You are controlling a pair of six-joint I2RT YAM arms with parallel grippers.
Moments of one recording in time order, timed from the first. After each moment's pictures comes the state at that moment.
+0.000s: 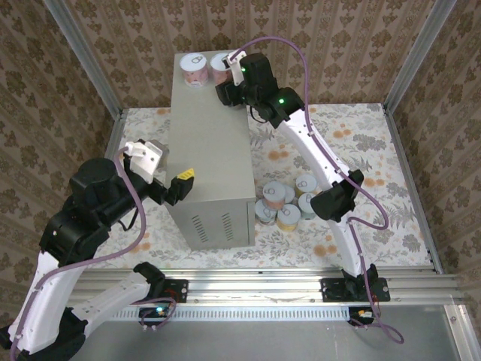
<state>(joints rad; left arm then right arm) -0.66 0.78 1.38 -0.84 0.00 0.15 0.58 2.25 2.65 -0.76 0.12 -0.01</state>
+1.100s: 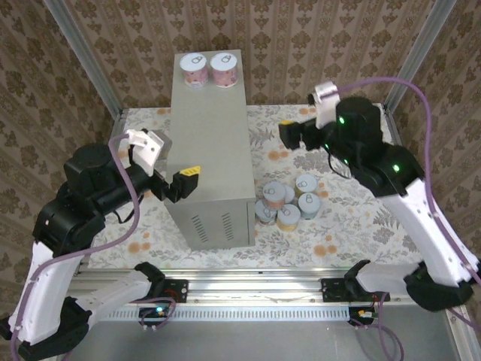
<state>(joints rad) -0.66 0.90 1.56 -0.93 0.18 0.09 0.58 1.18 1.65 -0.81 0.20 0.07</state>
